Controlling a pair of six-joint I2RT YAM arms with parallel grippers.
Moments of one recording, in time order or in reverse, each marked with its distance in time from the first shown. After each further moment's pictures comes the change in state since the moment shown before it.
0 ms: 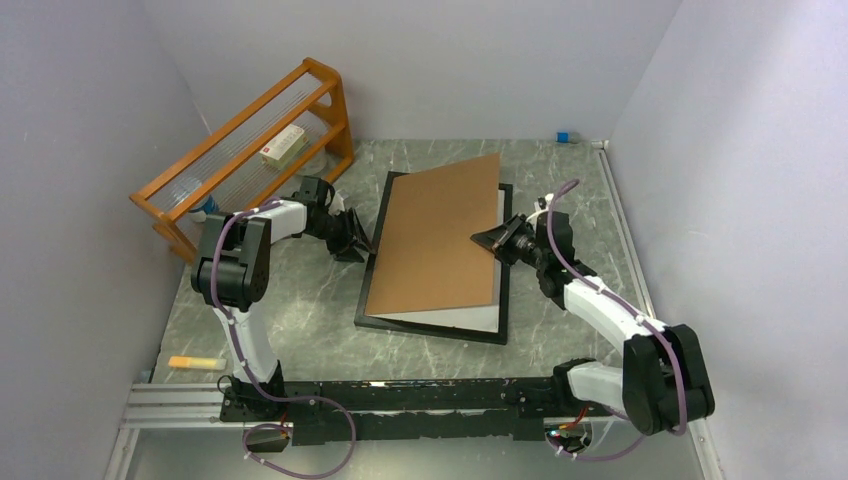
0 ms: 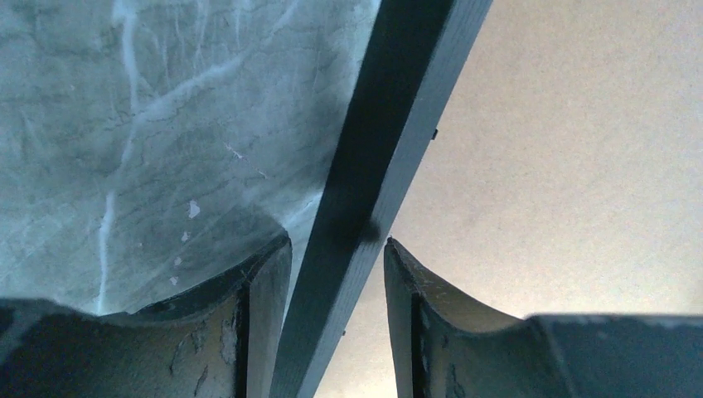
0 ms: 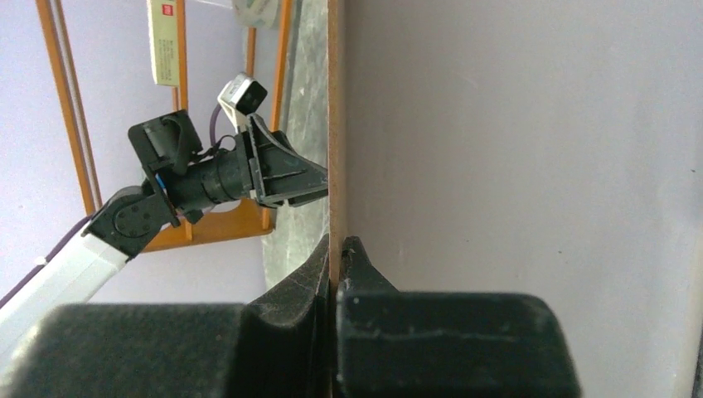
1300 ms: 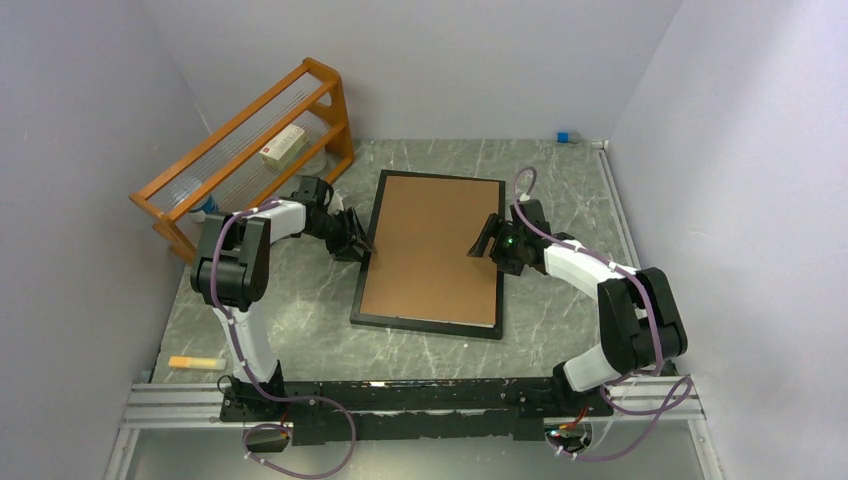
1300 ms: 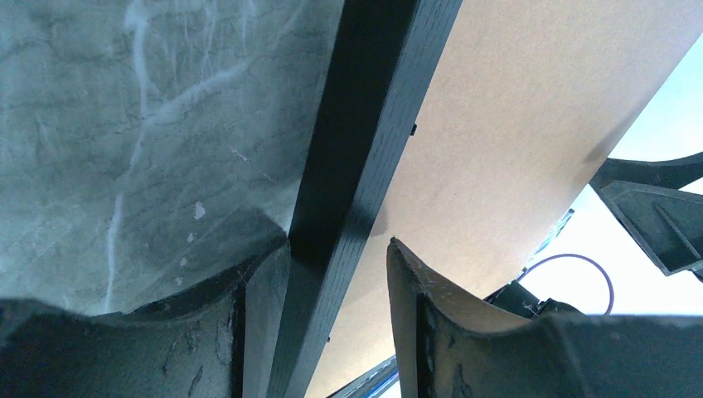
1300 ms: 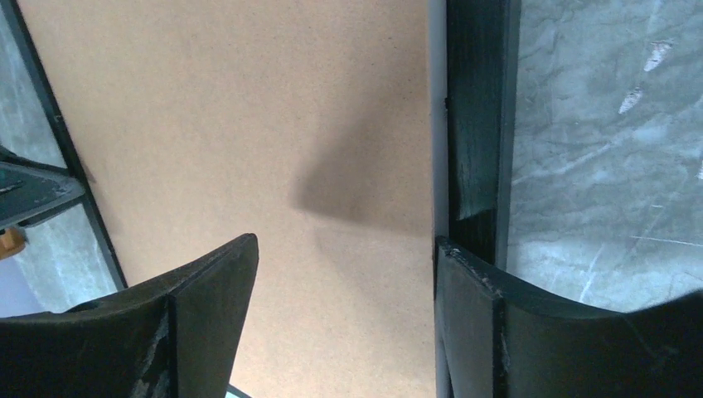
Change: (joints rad) left arm 0.006 0.002 -0.001 0.006 0.005 0.001; right arm 0.026 0.309 0.228 -0.405 0.197 -0.347
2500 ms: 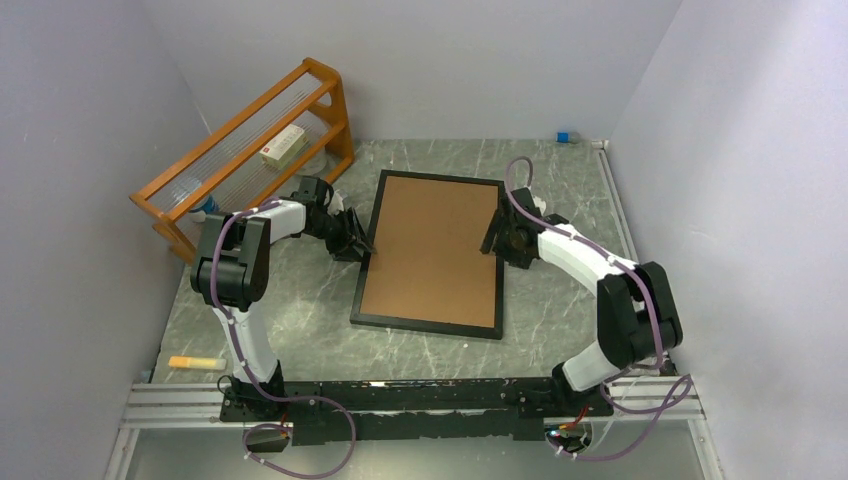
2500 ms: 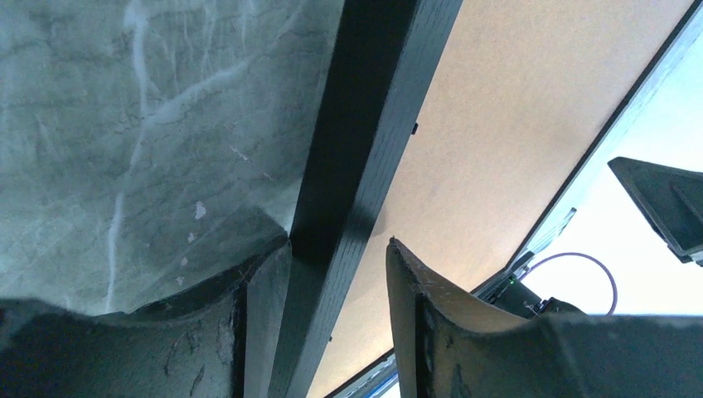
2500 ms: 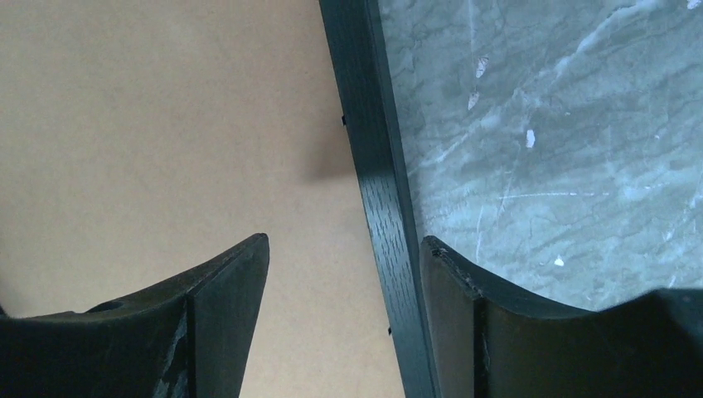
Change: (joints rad) left arm 0.000 0.000 0.000 -0.002 0.002 0.006; right arm 0.055 0.011 0.163 -0.294 0.298 -0.010
